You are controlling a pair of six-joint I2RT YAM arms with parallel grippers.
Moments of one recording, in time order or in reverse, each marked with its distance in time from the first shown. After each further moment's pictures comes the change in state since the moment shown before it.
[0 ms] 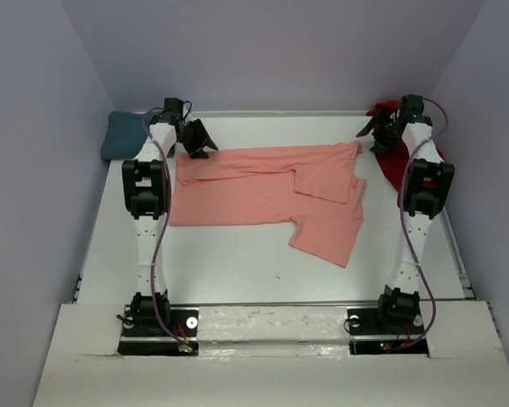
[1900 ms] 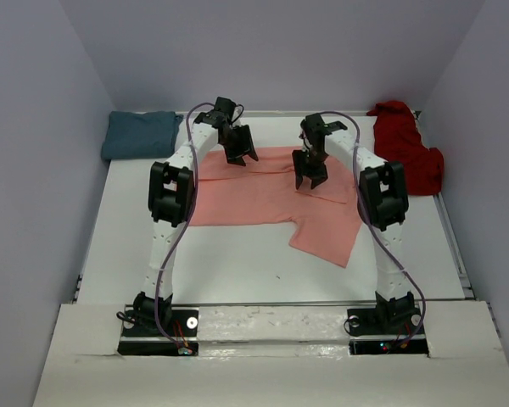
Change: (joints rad) left arm -0.287 -0.059 0.026 -0.115 -0.087 0.035; right arm 0.553 -0.245 -0.324 -0.336 0.263 -0.258
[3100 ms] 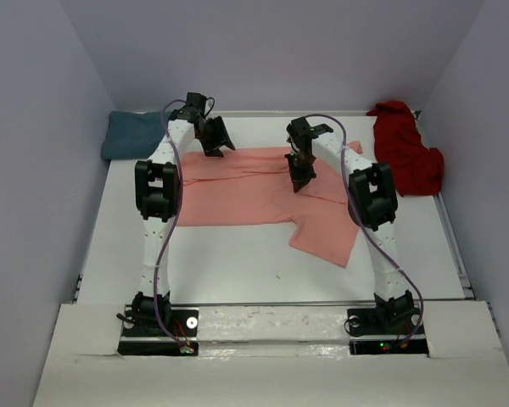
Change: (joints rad) left arm 0.155 0.038 0.043 0.043 0.010 -0.012; right arm 0.071 0.069 0.075 -0.021 0.029 0.007
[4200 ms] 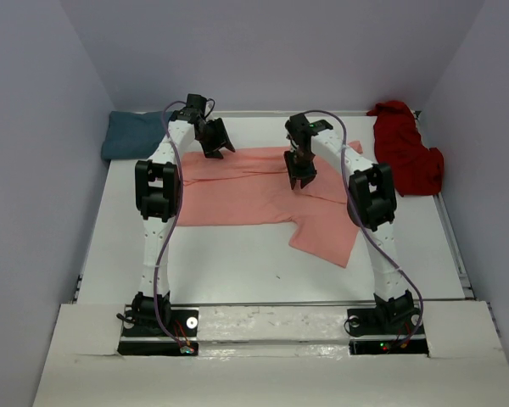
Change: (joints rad) left arm 0.002 0.000 -0.015 -0.002 0.001 0.013; right arm 0.011 0.002 0.063 -0.064 0.060 -0.007
